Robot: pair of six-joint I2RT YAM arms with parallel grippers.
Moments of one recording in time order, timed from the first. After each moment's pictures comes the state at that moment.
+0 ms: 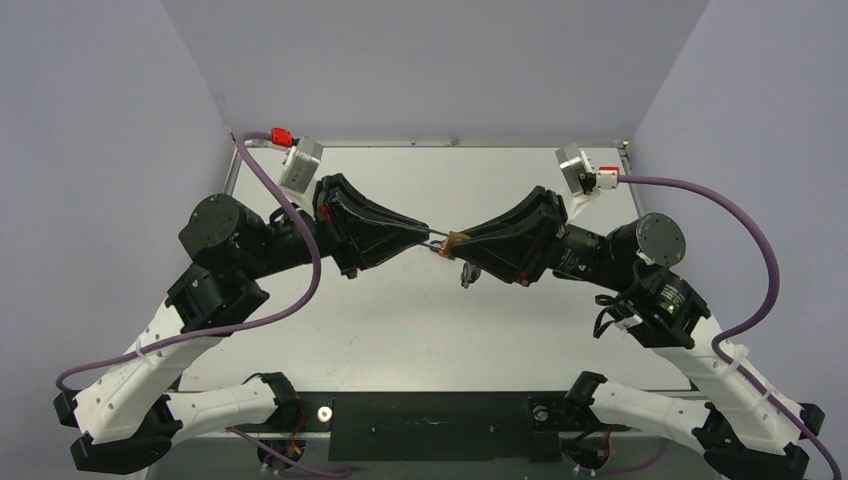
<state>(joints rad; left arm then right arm) -0.92 1.01 1.45 -0.16 0.45 -0.56 0.87 0.92 1.32 -0.11 -0.47 0.54</state>
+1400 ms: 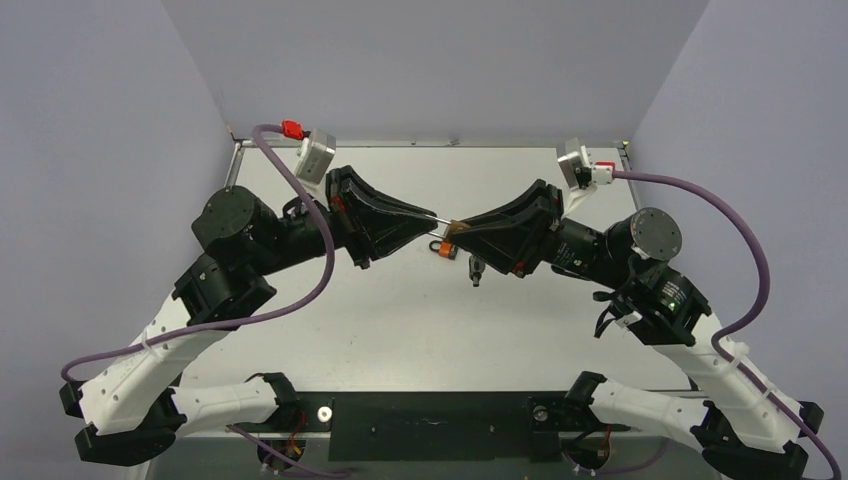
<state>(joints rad) -0.96 1.06 1.51 -0.19 0.35 -0.52 0.87 0.94 1.37 -0.17 -0.39 0.48</state>
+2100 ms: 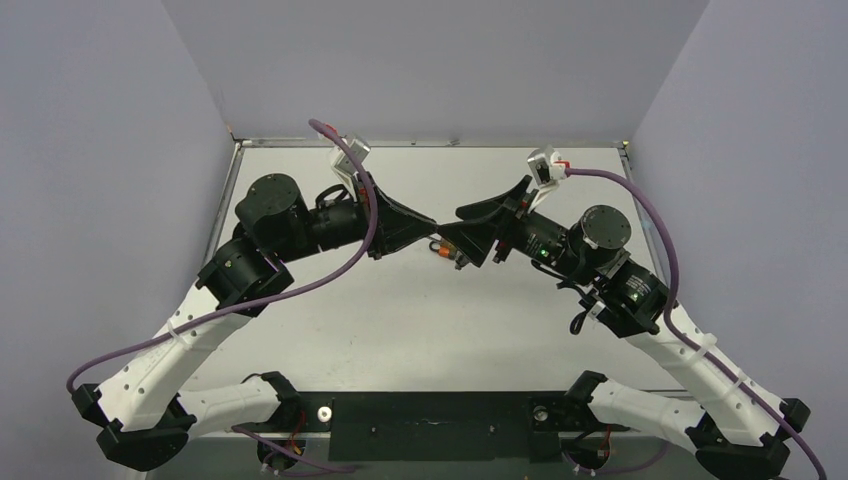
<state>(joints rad) -0.80 1.07 1.41 -0.30 0.43 -0.58 0.80 0.94 1.20 -0.17 -0.23 0.46</state>
